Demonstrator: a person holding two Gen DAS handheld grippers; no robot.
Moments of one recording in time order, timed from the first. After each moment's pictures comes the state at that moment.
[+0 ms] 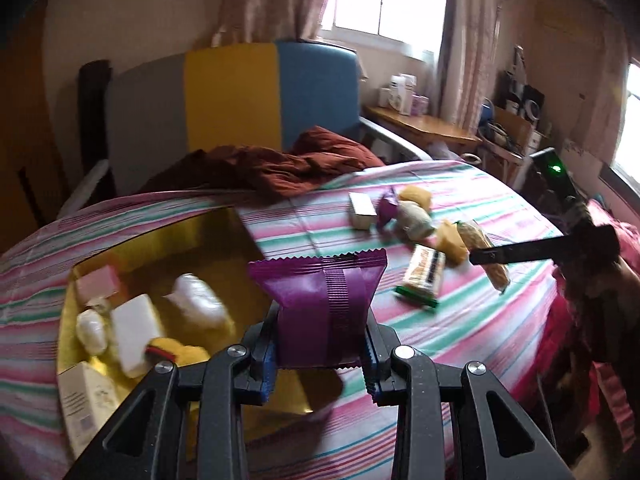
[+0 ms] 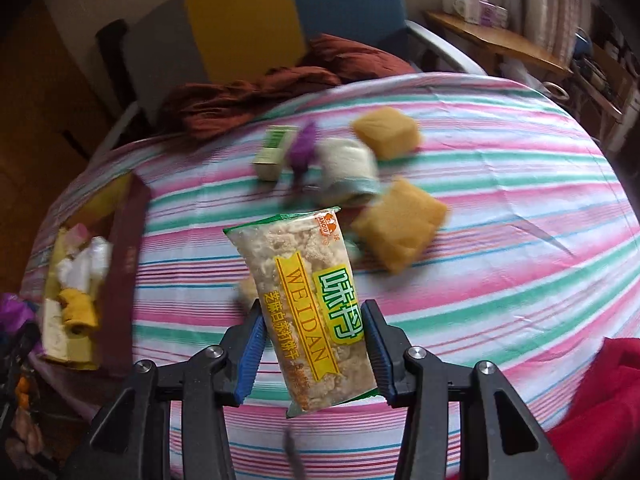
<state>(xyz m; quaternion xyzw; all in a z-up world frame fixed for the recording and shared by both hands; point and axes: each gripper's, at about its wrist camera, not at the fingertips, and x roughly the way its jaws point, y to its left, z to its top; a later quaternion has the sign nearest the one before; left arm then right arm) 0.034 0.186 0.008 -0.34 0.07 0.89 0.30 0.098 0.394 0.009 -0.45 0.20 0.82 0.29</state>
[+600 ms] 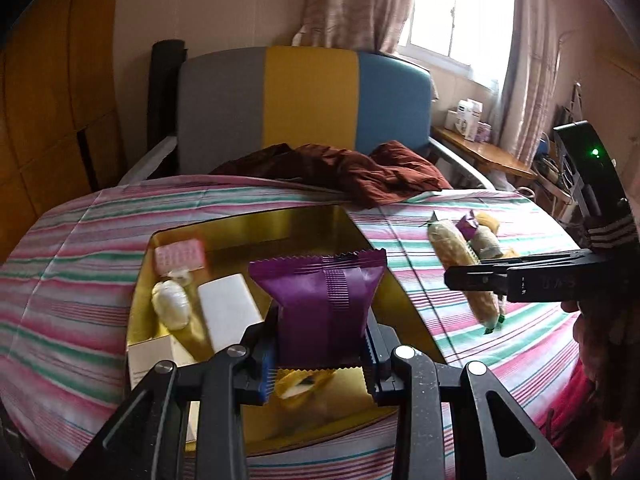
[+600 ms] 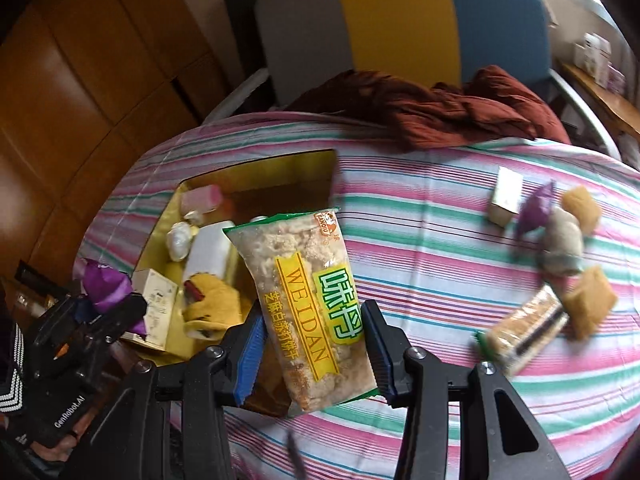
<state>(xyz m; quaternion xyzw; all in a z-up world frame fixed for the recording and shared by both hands) 0.010 0.104 0.002 -0.34 0.02 0.92 0.21 -0.016 0.283 0.010 -0.47 0.13 0.87 0.11</state>
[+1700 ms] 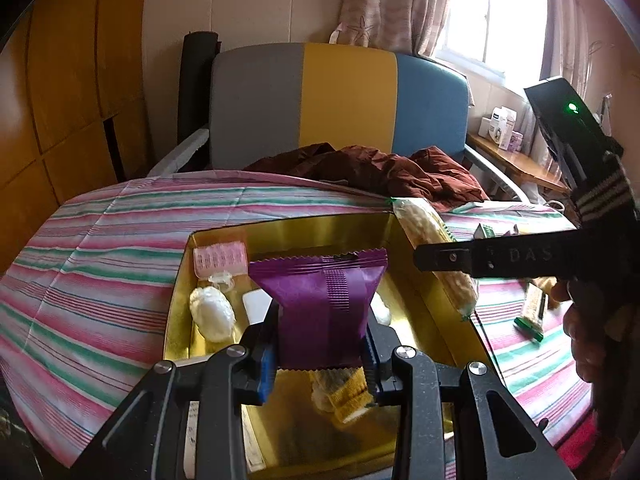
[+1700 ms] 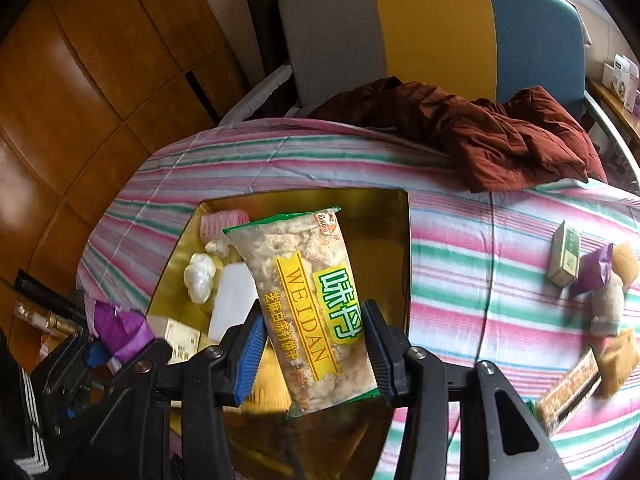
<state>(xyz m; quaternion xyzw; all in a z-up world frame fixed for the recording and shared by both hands) -0.026 0.077 -0.003 -0.35 0.02 0.93 0.16 -0.099 0.257 0.010 -0.47 0.10 0.87 0.07</state>
